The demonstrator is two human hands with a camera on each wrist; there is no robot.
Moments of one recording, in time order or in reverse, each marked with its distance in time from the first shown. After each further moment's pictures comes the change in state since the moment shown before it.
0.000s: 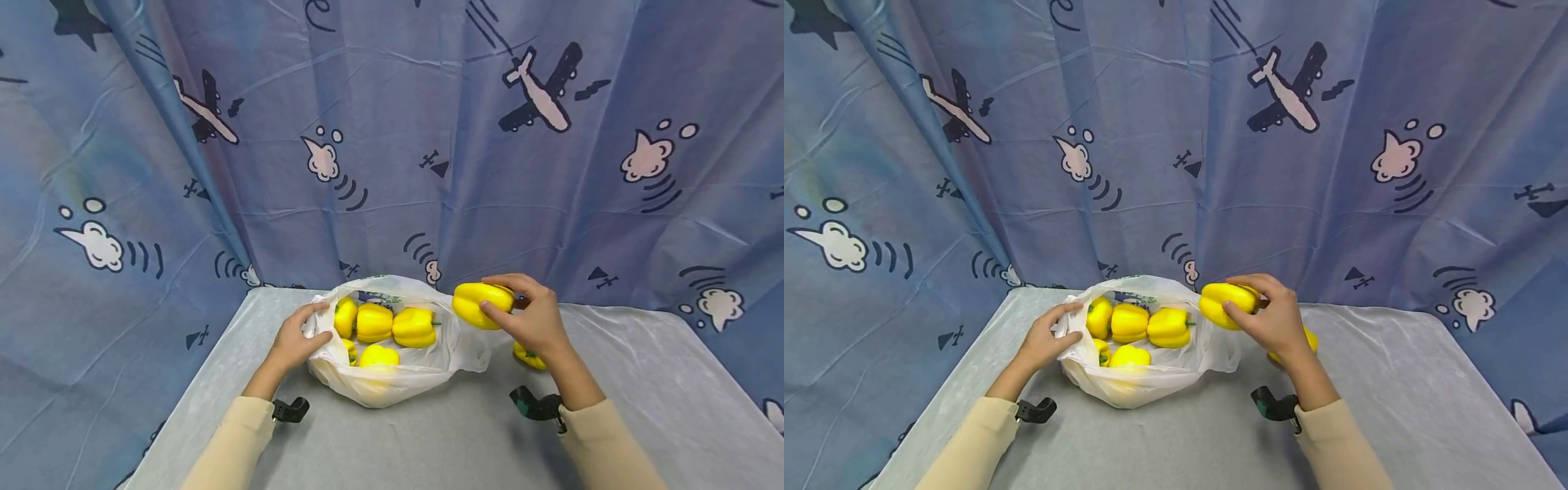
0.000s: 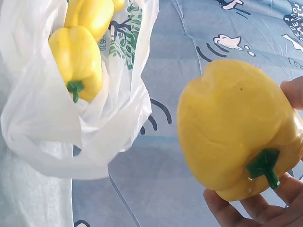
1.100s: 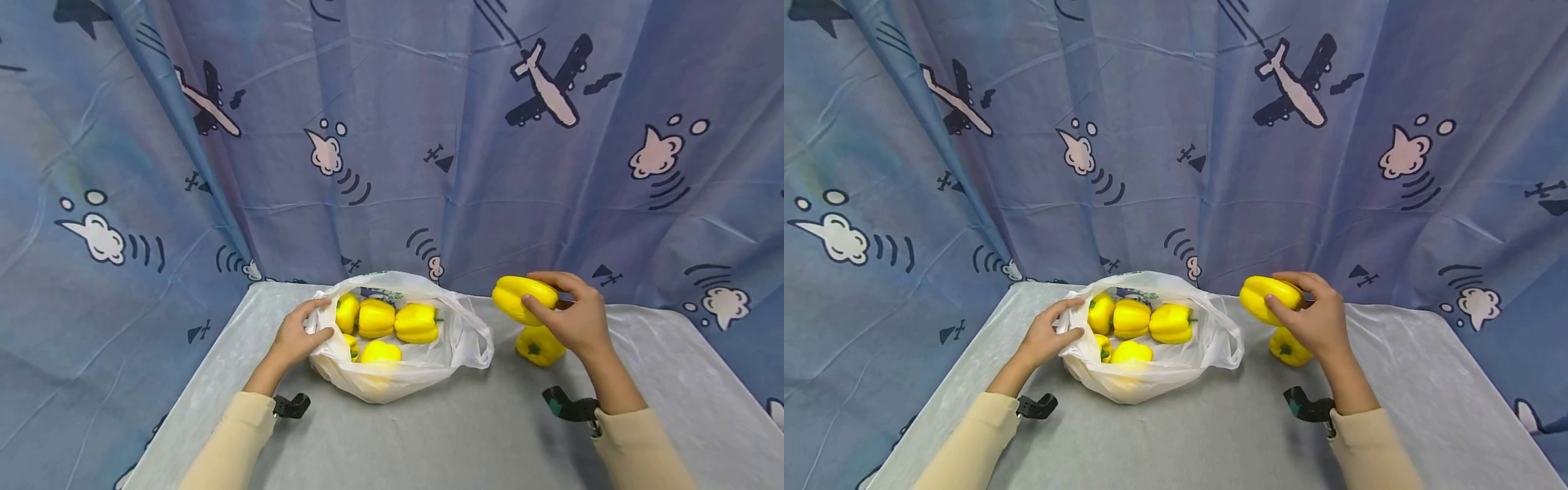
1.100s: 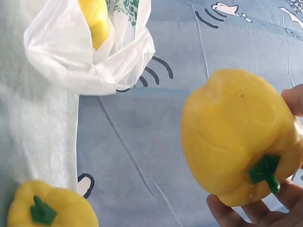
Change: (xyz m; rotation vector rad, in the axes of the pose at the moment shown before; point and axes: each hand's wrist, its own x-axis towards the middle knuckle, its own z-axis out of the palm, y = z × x) left_hand 0.000 -0.001 -0.002 0.003 -0.021 -0.039; right_hand -0.006 0.026 -0.032 -0.094 0.117 0.080
